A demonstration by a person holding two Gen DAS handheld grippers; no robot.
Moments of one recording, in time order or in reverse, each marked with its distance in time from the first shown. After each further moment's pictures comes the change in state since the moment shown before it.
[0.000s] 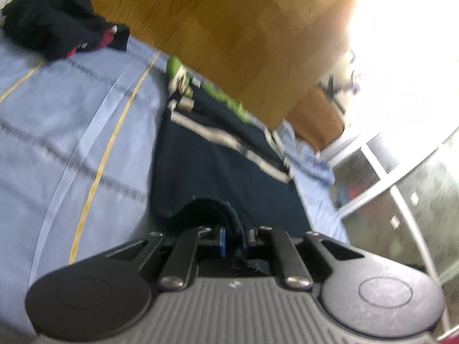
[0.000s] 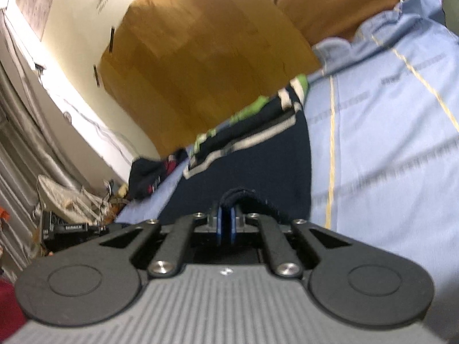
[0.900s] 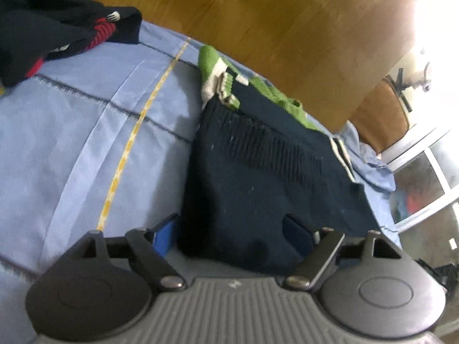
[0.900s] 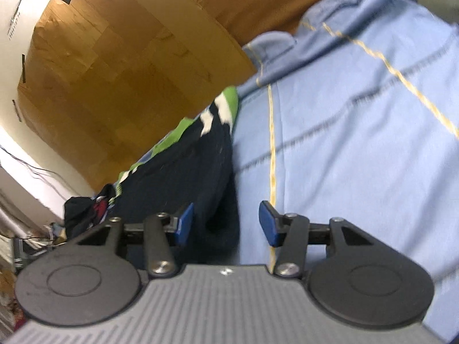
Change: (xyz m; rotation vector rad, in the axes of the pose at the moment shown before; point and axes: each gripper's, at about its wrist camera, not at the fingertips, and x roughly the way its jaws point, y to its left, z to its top) left arm 0.119 0.030 0.068 -0.013 0.107 0.217; right arm 0.073 -0.060 0.034 0.159 0.042 -0.230
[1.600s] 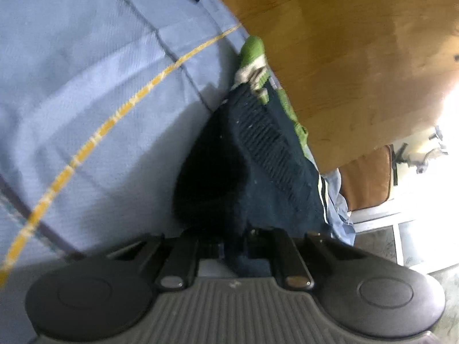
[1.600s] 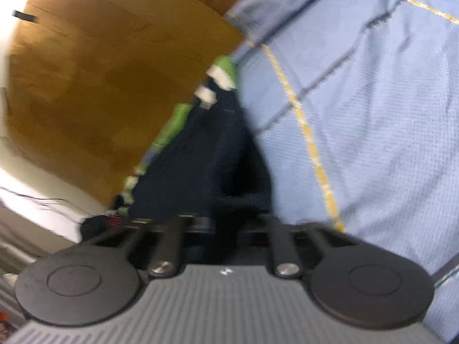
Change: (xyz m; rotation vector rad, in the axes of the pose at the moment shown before) left arm 0.019 0.029 -0.027 -0.385 -0.060 -0.159; right arm 0.054 0.024 0.002 0.216 0.044 -0.020
